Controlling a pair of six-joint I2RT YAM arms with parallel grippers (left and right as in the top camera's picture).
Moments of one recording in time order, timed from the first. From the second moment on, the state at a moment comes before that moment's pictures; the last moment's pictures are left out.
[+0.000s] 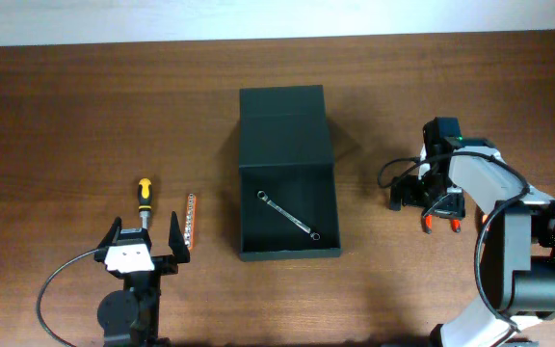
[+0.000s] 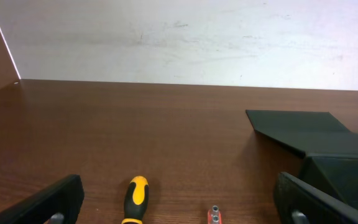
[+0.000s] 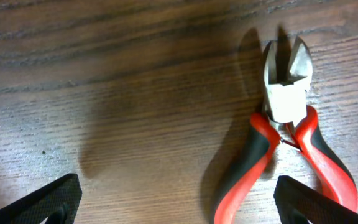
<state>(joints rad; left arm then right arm) 0.08 0.01 0.02 -0.10 0.01 -0.02 -0.05 1.83 1.10 -0.86 0.00 0.16</state>
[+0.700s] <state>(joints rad) 0.08 0.01 0.02 -0.10 0.01 -0.02 -0.05 1.85 1.10 -0.84 0.00 0.21</state>
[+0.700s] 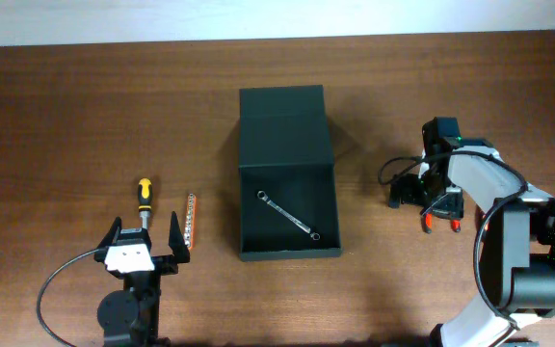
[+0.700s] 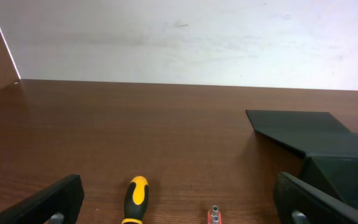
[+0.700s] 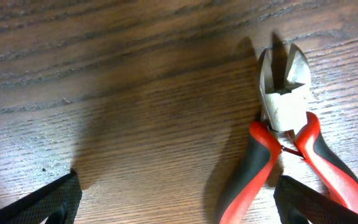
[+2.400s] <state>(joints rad) 0.08 0.01 0.02 -0.10 0.01 -0.02 -0.05 1.85 1.10 -0.82 -0.03 0.21</state>
